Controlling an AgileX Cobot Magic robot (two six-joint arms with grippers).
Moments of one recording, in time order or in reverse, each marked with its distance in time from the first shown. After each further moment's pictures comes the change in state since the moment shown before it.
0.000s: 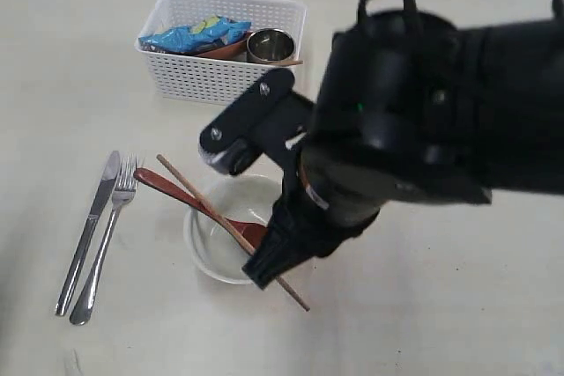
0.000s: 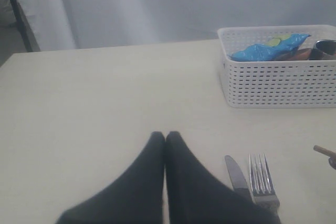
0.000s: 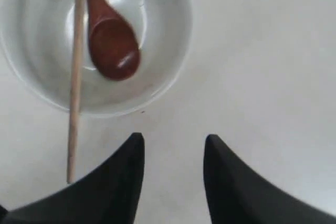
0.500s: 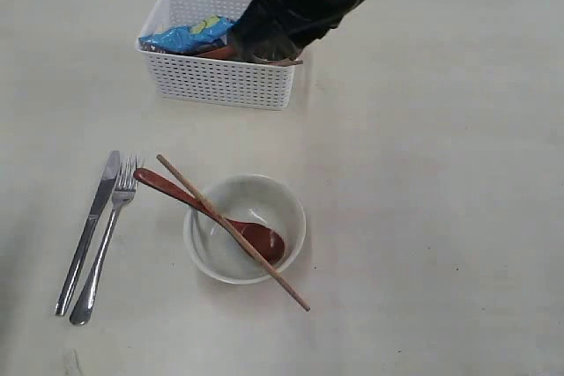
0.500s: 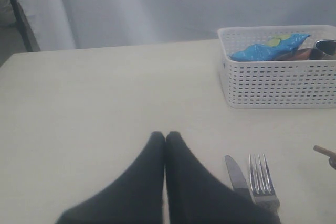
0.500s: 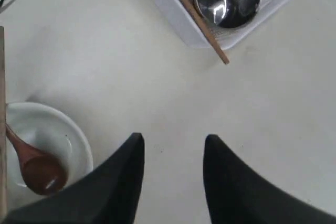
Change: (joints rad) left arm 0.000 0.000 0.000 0.000 0.000 0.000; right arm -0.374 0.247 -0.581 0.188 0.164 -0.455
